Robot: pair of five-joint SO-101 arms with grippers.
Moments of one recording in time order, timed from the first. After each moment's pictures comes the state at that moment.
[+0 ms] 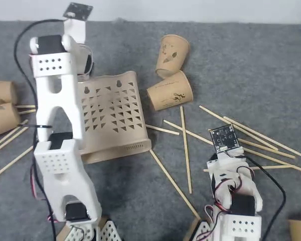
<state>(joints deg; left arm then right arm) -12.0 33.7 -48.0 98.5 -10.9 0.1 -103.1 95.4 63.7 20.6</state>
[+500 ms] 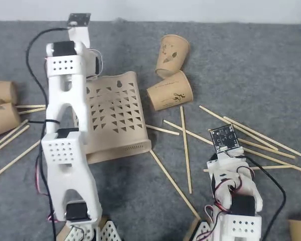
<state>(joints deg) -10.7 44.3 -48.0 90.6 1.9 0.1 -103.1 95.4 63.7 20.6</state>
